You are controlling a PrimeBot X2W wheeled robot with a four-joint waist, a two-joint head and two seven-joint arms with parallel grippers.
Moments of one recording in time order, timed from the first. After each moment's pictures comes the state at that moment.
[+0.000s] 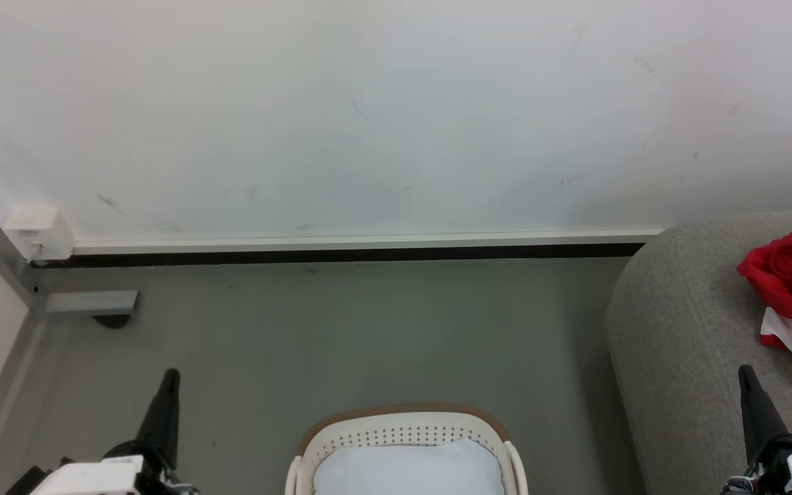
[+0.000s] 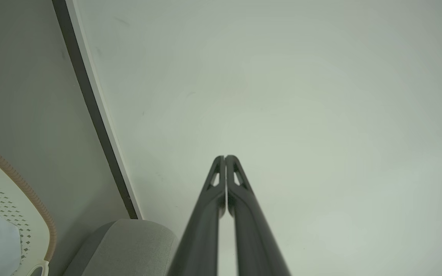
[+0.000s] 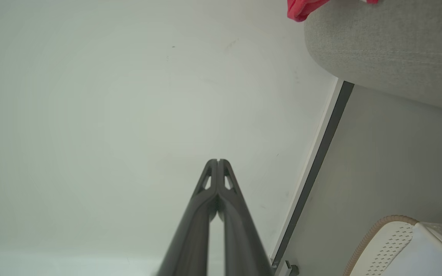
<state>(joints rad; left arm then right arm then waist) -0.10 0.05 0.11 0.25 -1.61 -0.13 0.11 -0.10 -0.05 -0.11 0.24 1.62 0.13 0.11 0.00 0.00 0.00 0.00</state>
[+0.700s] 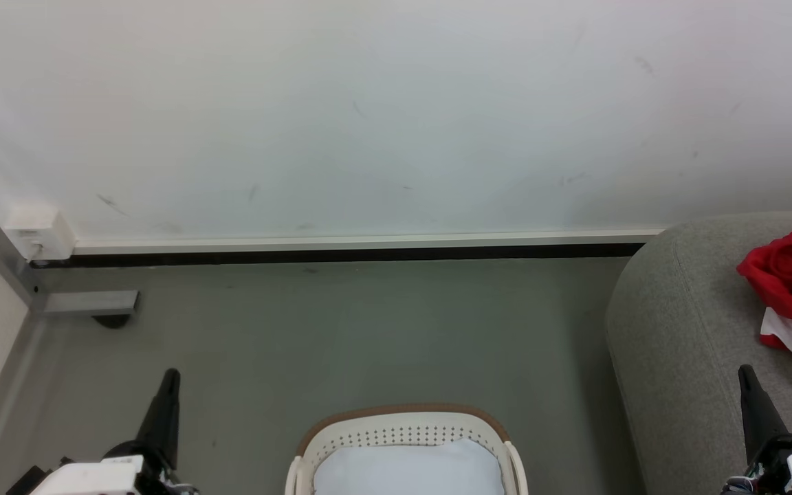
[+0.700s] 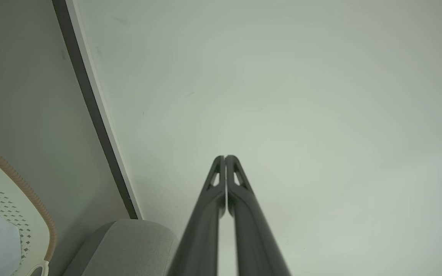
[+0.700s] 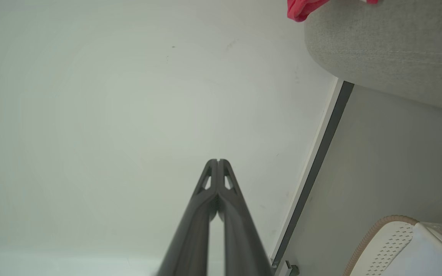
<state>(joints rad) -0.10 0.05 0.11 0.25 -1.61 -0.13 0.11 -0.10 -0.05 -0.11 0.24 1.62 0.13 0.11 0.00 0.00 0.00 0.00</state>
